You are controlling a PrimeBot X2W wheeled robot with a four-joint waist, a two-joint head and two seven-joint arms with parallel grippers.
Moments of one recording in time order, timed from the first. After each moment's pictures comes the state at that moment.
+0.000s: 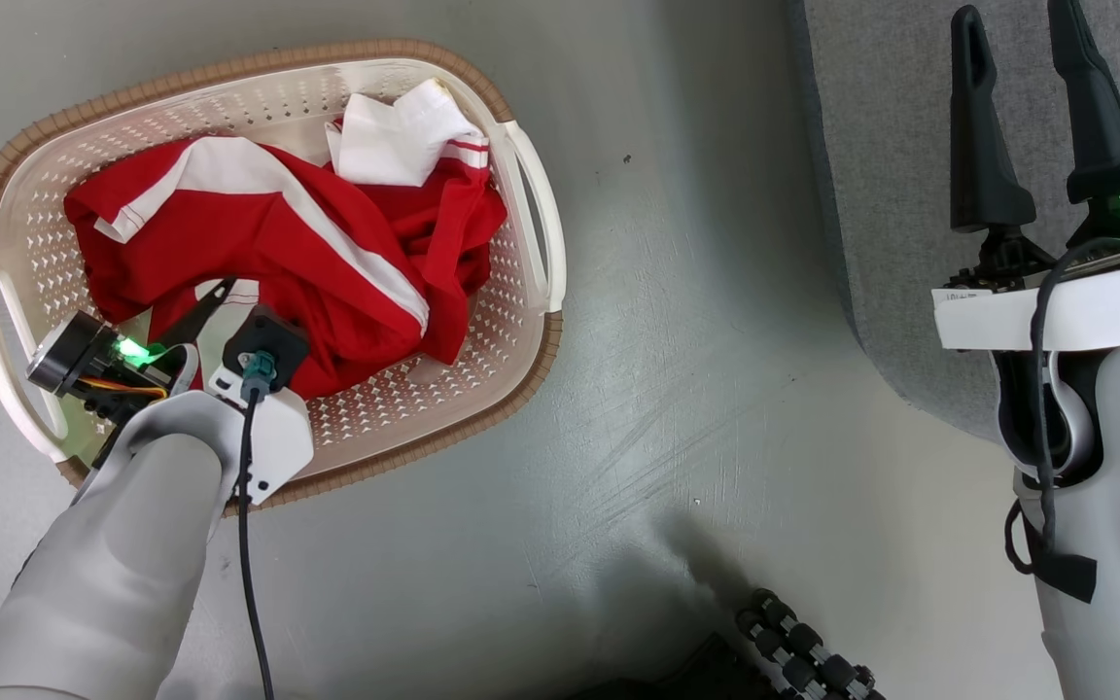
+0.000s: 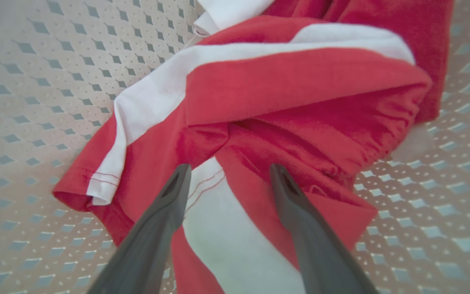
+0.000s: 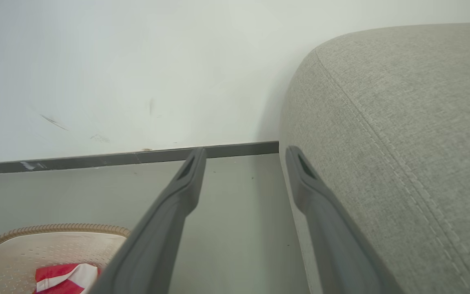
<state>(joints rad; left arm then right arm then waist) -0.81 0.15 -0.43 0.95 0.17 0.04 -0.15 -0.52 -0.04 0.00 -0.05 0.21 0.12 -0.25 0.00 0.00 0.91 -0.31</state>
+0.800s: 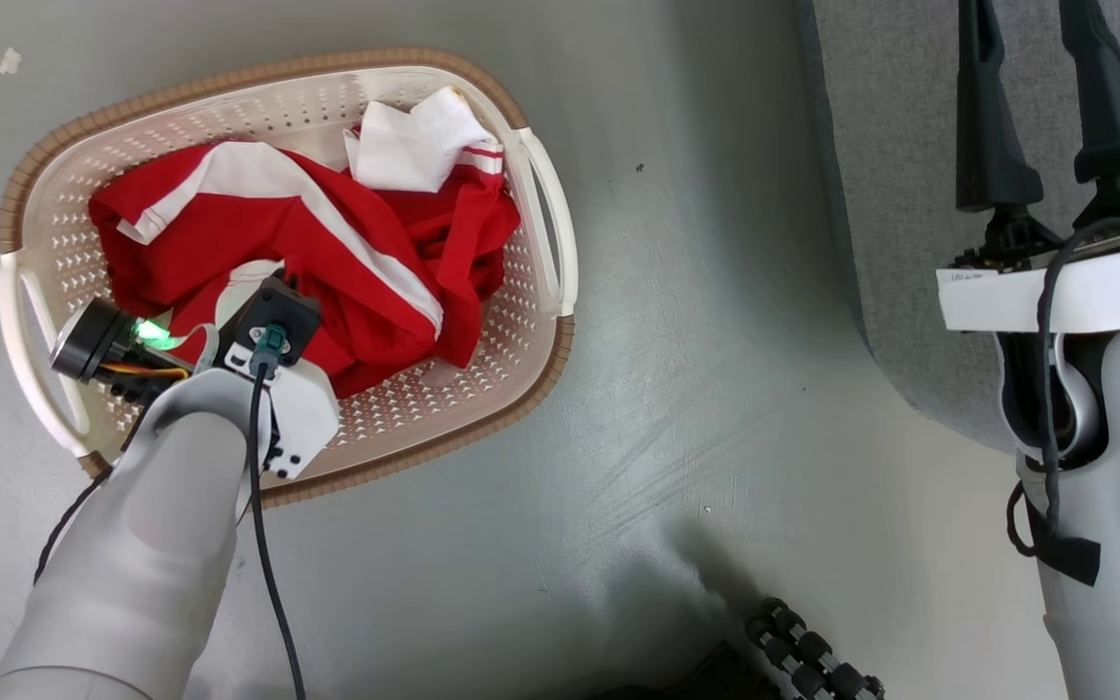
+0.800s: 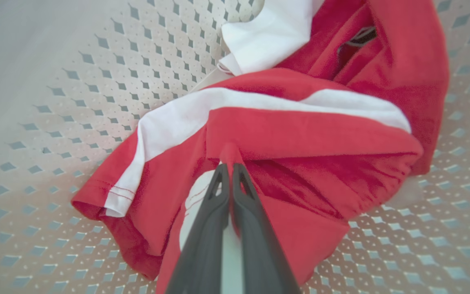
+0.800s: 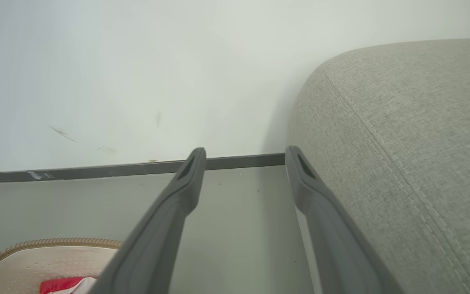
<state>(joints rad) -0.84 0.10 -0.39 0.98 0.11 0.05 -0.17 -0.55 -0.04 -0.01 -0.05 0.21 0.12 -0.25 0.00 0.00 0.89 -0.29</state>
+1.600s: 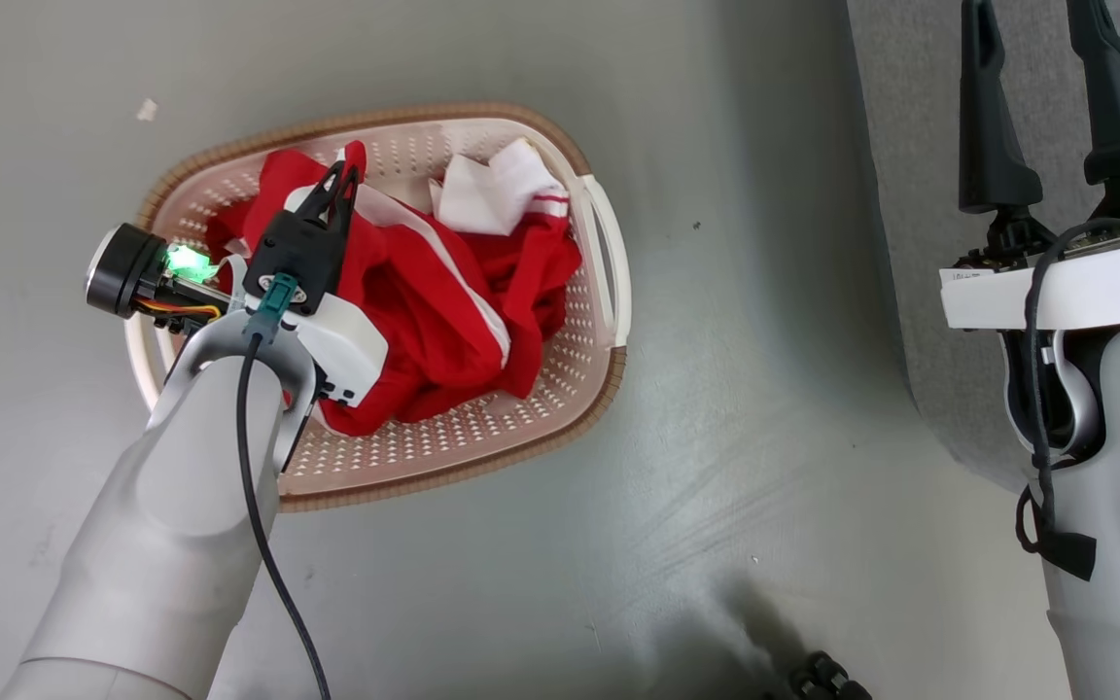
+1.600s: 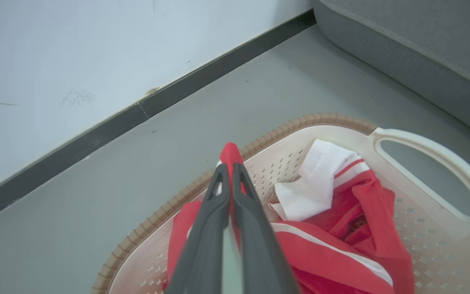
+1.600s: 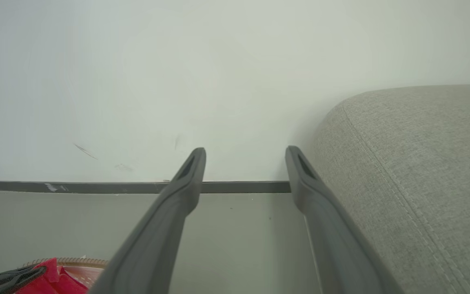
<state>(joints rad) -0.84 0.06 -0.35 0.75 0.02 0.03 -0.25 -0.56 -0.04 -0.03 -0.02 0.13 0.12 -0.26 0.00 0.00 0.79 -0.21</state>
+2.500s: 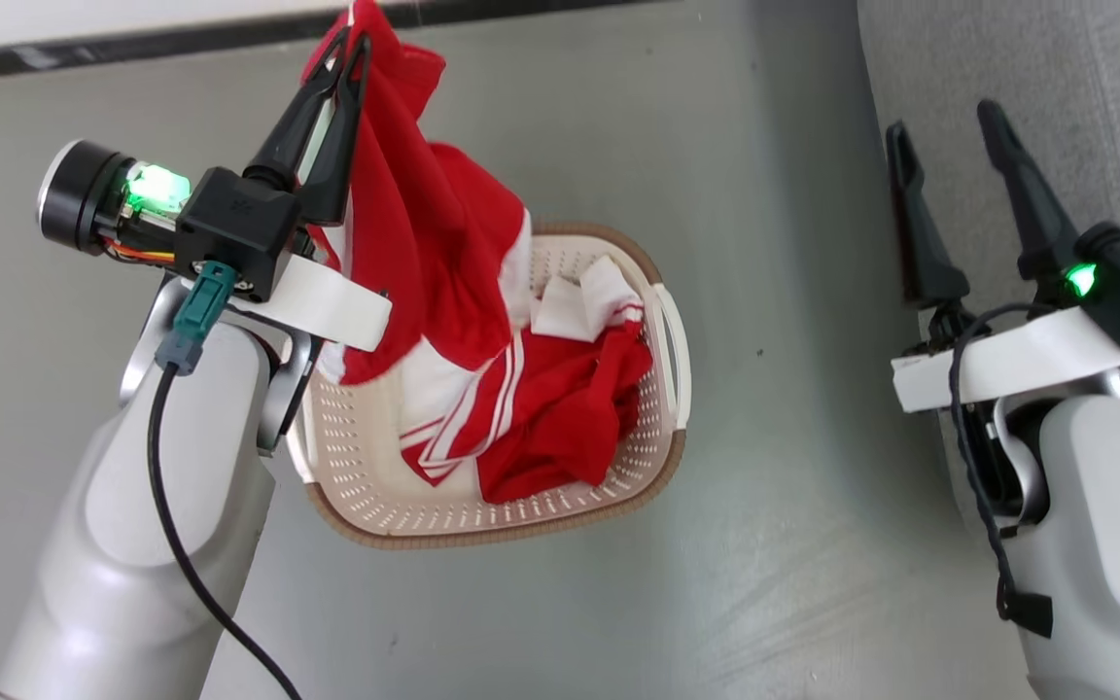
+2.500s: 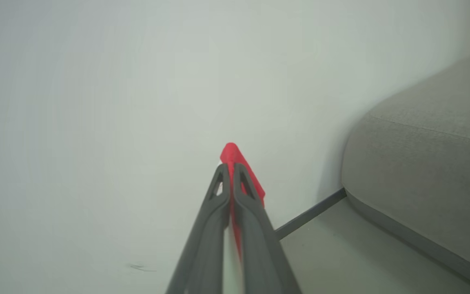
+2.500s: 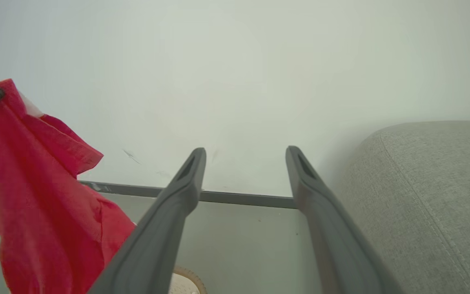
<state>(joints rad) -0.75 0.09 -0.29 0.27 -0.06 0.00 -0.25 -0.46 -0.05 0.01 0.07 0.06 0.12 -0.26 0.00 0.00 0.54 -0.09</state>
